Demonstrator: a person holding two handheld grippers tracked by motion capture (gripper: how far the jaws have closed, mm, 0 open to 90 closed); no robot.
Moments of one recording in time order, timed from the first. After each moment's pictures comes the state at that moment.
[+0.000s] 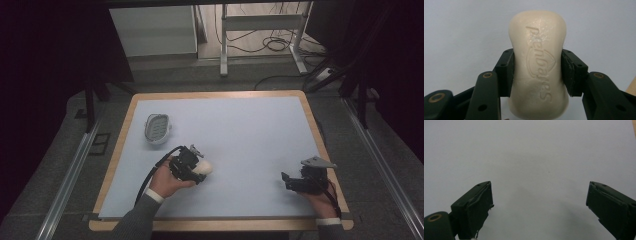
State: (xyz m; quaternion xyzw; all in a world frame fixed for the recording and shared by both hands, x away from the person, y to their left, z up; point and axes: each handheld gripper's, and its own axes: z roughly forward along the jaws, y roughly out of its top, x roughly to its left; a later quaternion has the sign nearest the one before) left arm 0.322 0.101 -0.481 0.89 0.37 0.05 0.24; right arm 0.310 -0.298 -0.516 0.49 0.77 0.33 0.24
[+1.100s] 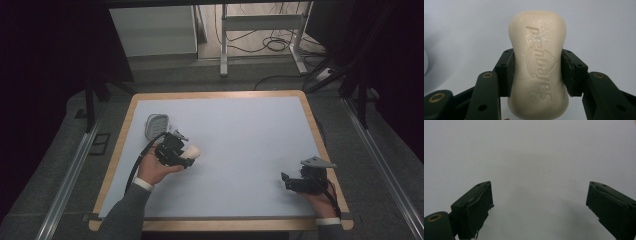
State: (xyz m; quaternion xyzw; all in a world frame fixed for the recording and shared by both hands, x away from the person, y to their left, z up) left arm 0.345 0.139 -0.457 0.87 0.41 0.07 0.27; right arm 0.310 -0.298 -0.518 0.49 0.77 0.34 0.24
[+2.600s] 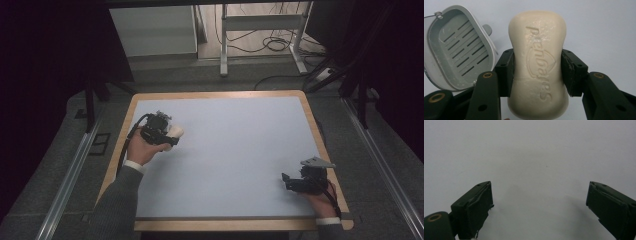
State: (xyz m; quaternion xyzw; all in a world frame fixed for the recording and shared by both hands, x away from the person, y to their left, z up) left arm 0.393 0.187 -0.440 0.83 0.48 0.11 0.26; right arm 0.313 -0.301 -0.522 0.49 0.77 0.32 0.24
